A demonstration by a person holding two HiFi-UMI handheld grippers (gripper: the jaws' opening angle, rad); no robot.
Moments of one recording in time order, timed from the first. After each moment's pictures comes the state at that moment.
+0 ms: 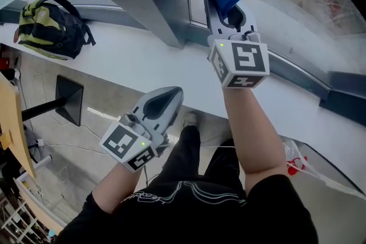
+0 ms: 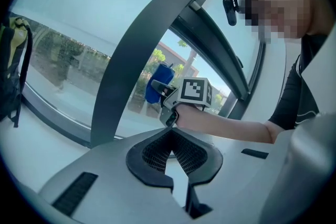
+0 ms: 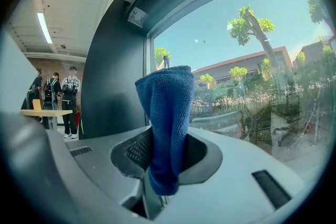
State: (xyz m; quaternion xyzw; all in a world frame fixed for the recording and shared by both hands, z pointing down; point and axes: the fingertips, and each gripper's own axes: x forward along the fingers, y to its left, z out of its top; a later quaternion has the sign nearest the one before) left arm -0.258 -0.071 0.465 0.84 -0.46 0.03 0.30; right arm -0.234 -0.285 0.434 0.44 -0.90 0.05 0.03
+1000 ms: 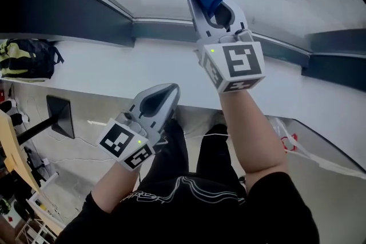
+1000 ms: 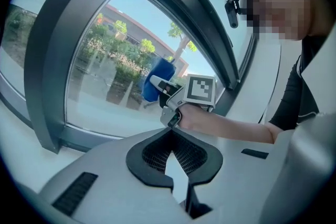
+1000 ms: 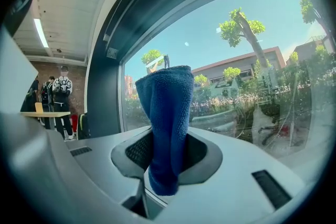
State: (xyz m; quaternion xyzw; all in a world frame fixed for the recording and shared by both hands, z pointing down) left arm -0.066 -0.085 0.475 0.87 -0.39 0.05 0.31; right arm -0.032 -0.275 0.435 0.46 -0.88 0.06 0.02
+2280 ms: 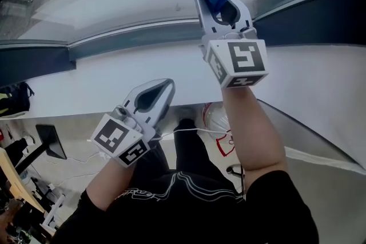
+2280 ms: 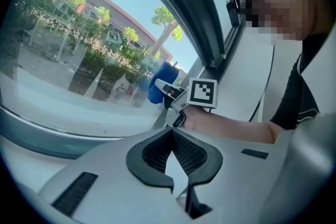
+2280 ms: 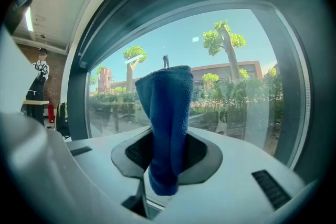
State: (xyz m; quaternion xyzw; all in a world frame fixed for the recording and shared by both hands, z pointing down) left arm 0.217 -0.081 0.474 0.90 -0.28 0.07 0.31; right arm 0.311 -0.255 0.433 0.57 -0.82 0.04 0.05
